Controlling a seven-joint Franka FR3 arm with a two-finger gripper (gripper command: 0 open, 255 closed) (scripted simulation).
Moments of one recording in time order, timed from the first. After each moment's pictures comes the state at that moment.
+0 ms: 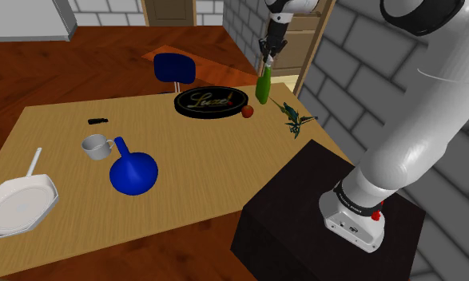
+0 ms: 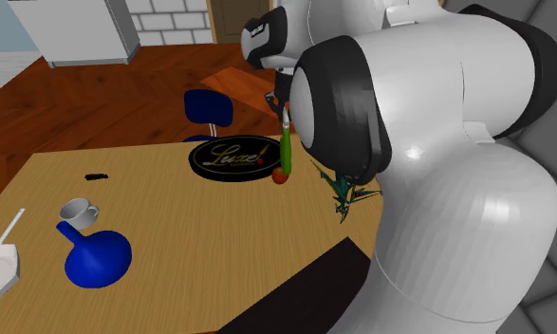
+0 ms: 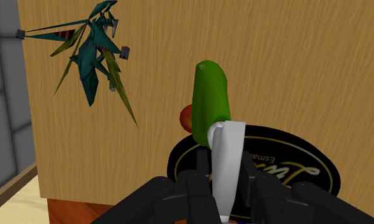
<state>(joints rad) -0.23 0.23 -0.18 -1.79 0.09 2.08 -0.07</state>
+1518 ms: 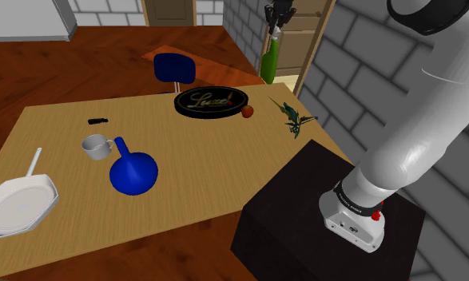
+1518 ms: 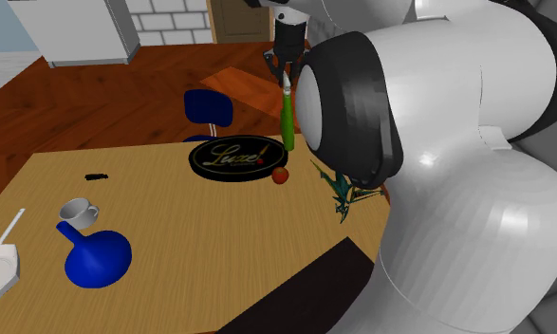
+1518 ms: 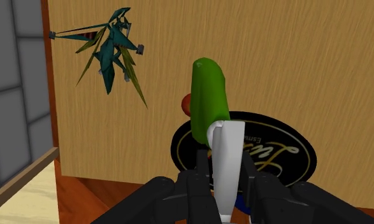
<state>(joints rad) -0.23 0.20 -0.19 -1.53 0.08 1.79 -0.05</state>
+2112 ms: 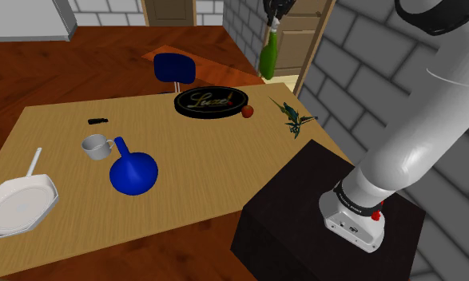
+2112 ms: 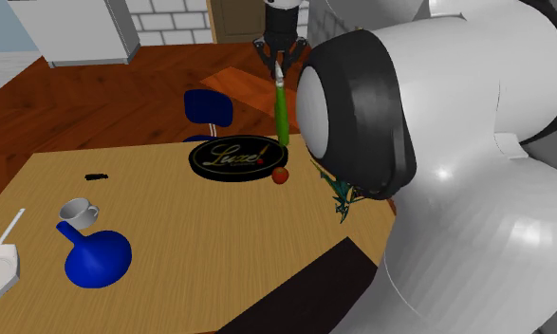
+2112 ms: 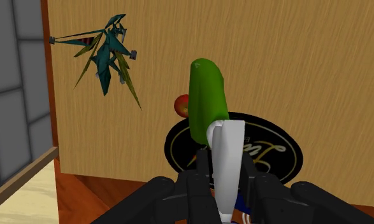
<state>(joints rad) -0.21 0.16 -0.17 -1.49 0.07 1.71 0.00</state>
